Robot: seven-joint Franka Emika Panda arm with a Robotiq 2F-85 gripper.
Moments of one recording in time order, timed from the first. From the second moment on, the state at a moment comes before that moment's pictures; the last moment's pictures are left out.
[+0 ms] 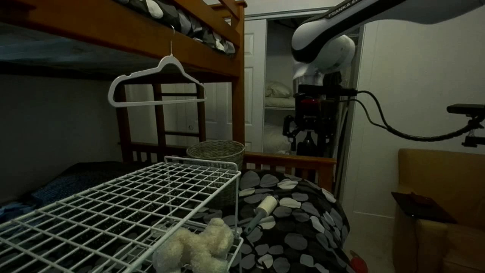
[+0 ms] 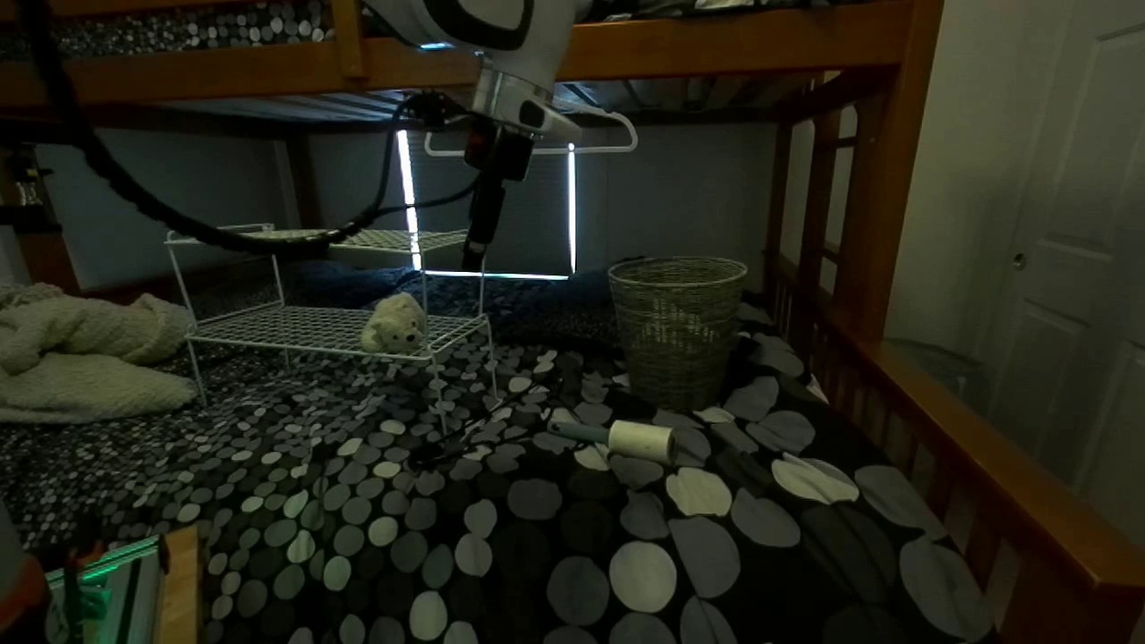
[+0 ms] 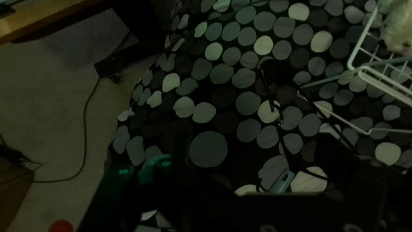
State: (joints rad) arm 0.01 -0.10 0.04 -1.97 0.17 1.62 0.43
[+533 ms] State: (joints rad) arm 0.05 0.17 0.07 -1.89 0.03 1.81 0.90
